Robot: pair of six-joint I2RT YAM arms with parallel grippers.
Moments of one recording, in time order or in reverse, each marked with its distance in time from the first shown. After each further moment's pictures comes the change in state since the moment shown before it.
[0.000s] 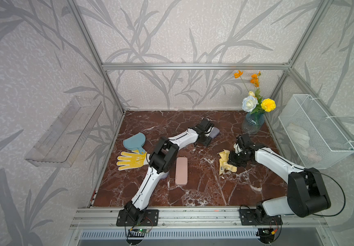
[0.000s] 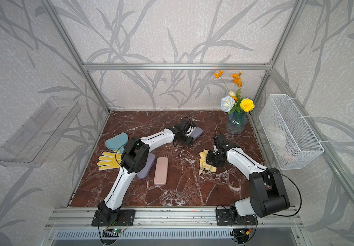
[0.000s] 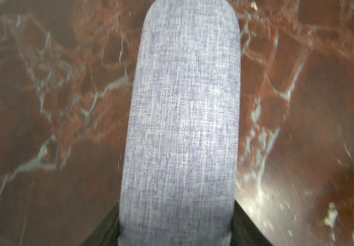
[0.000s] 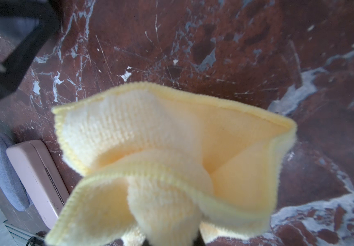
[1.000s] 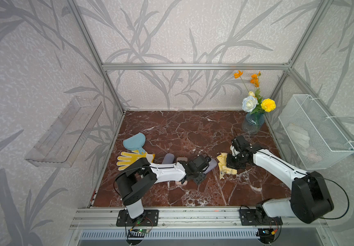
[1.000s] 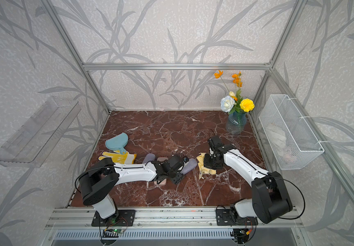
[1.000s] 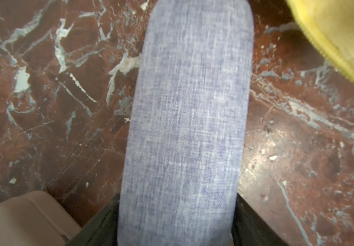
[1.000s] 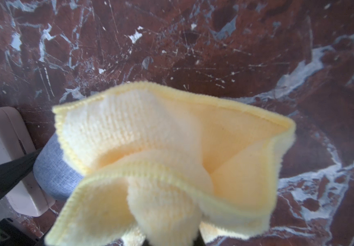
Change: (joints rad) left arm -0.314 -0.558 -0.877 0.297 -0.170 -0.094; right arm 0.121 -0.042 0.029 -0.122 0.098 -0.042
